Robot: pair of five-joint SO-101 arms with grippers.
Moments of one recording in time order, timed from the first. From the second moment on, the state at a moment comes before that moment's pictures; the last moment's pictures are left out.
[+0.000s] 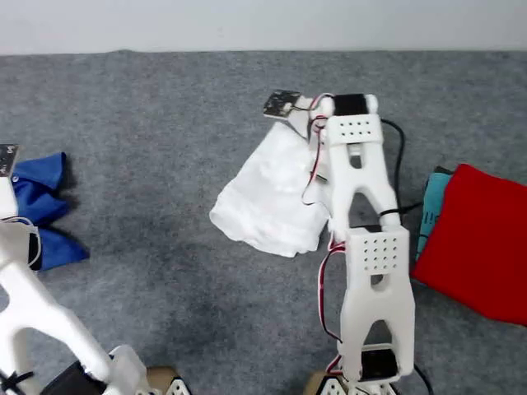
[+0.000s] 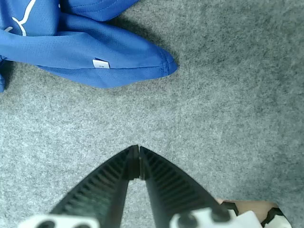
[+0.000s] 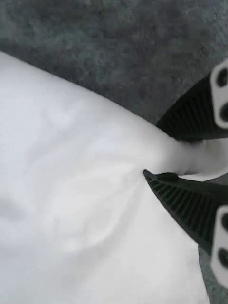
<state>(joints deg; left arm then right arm) -46.4 -22.1 16.0 98.3 -28.5 -10.5 53.2 -57.3 93.5 53.3</state>
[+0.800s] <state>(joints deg) -46.4 -22.1 16.0 98.3 -28.5 -28.3 53.9 -67.4 100.7 20.7</state>
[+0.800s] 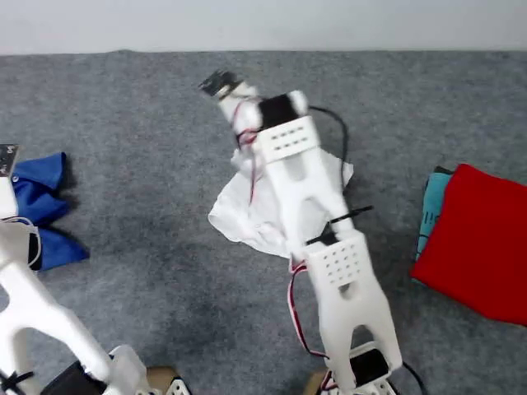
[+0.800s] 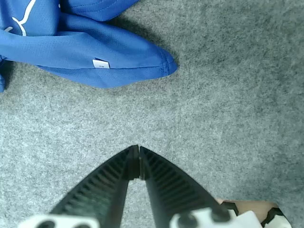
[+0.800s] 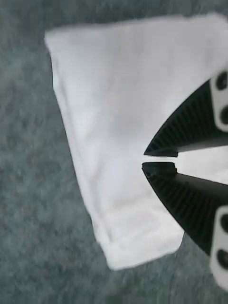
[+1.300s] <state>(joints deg) -46.4 -22.1 16.0 98.3 -28.5 -39.7 57.4 -65.8 100.7 19.3</state>
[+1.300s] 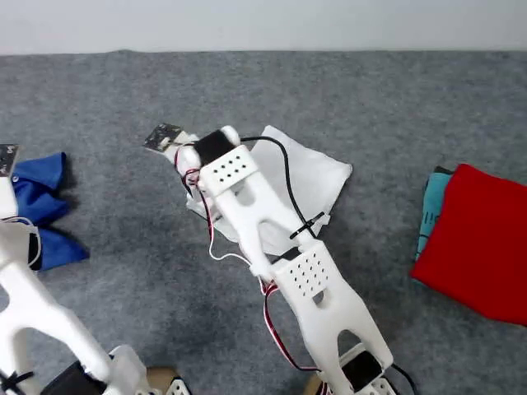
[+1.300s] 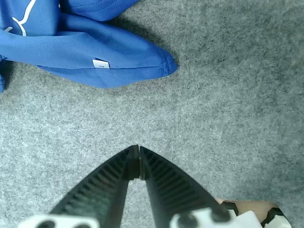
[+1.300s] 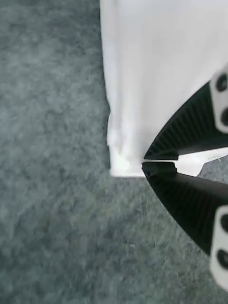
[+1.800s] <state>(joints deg) -46.4 -22.1 16.0 98.3 -28.5 -29.1 36.0 -50.0 100.7 2.4</state>
